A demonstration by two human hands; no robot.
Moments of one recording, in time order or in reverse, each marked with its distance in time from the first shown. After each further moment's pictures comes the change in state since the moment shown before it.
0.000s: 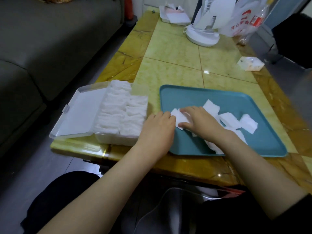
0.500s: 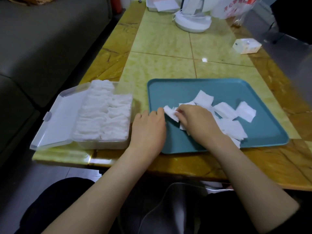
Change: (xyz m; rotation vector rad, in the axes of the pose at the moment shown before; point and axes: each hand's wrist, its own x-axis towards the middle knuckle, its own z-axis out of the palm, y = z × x) left_hand 0.015 0.016 0.014 0.054 0.012 -0.173; right_hand -0.019 0.005 0.007 0.078 0.244 0.033
